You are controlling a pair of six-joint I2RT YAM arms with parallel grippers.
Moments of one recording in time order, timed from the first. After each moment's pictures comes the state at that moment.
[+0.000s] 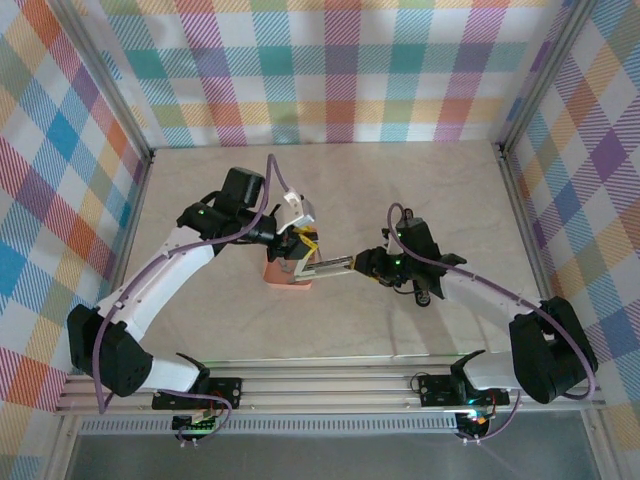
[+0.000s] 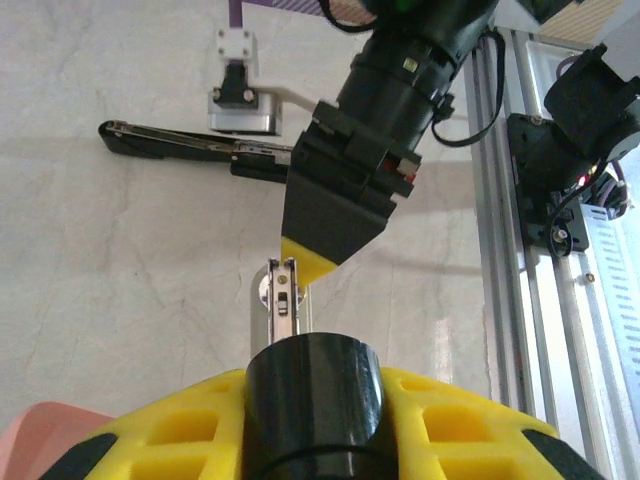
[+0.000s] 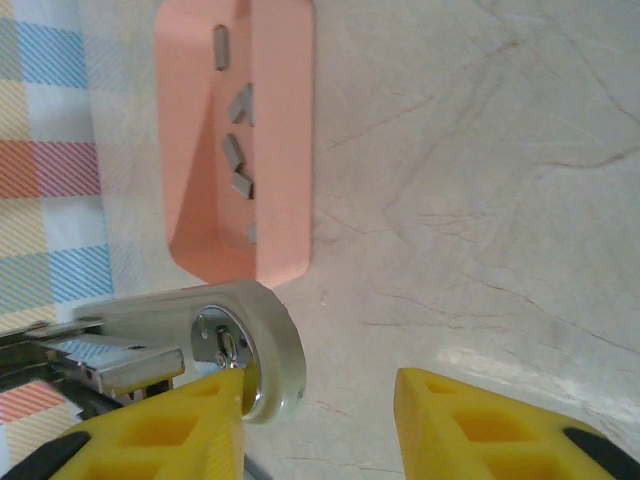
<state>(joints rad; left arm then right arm) -0.49 1.37 1.29 -0.73 0.77 0.55 0.50 1.32 0.68 -0.17 -0.50 0.83</state>
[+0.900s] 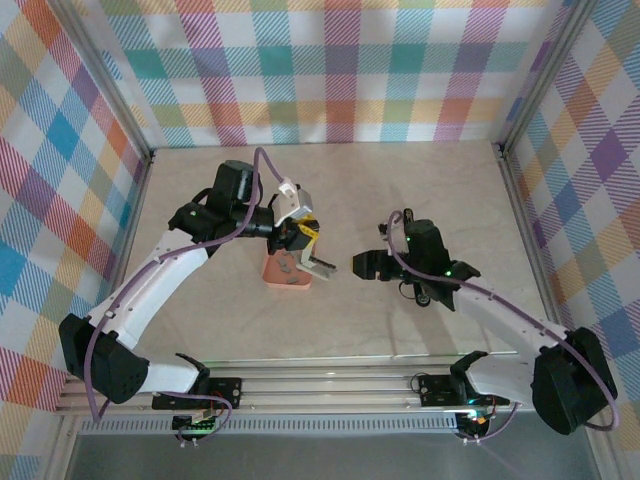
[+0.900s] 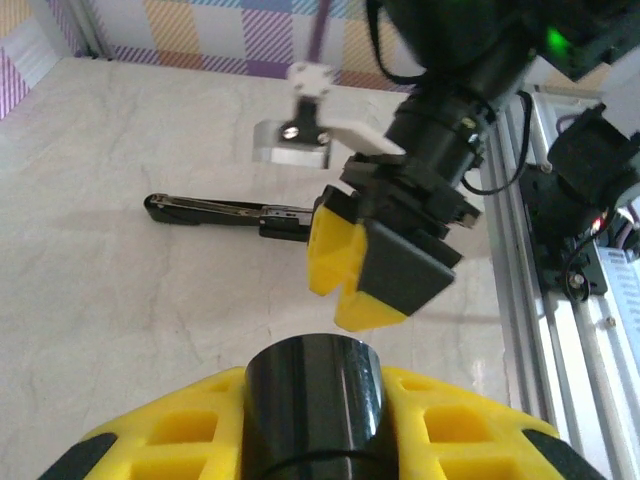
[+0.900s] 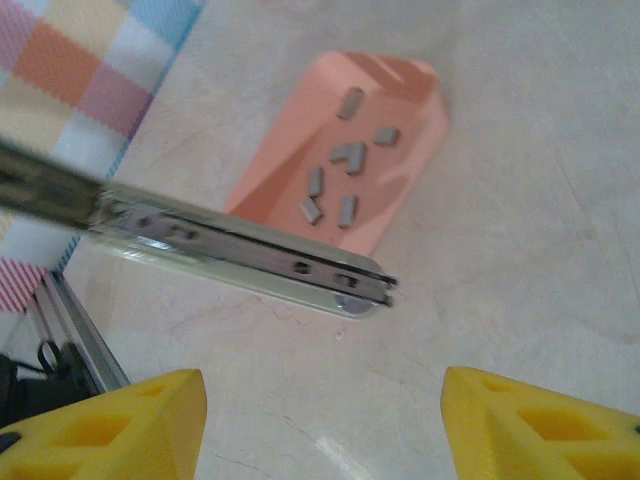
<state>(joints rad) -0.49 1.33 1.30 -0.61 0.77 0.47 0.55 1.11 0.67 -0.13 -0.46 0.38</state>
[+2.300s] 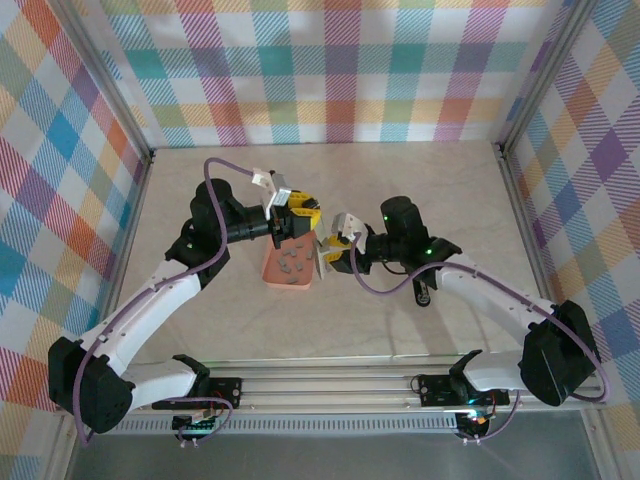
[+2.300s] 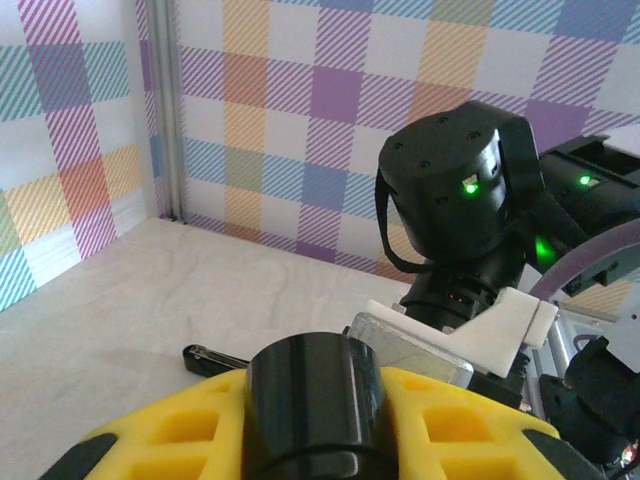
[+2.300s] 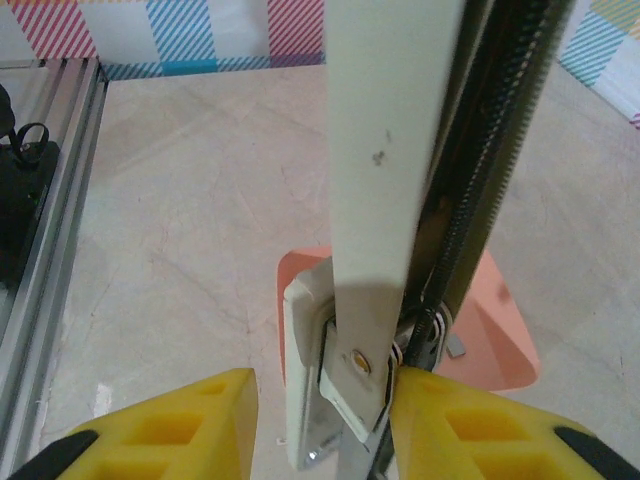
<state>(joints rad) -0.49 1.17 1.00 0.12 0.75 -0.03 0.64 1.30 0.91 -0.13 -0.64 -0.41</state>
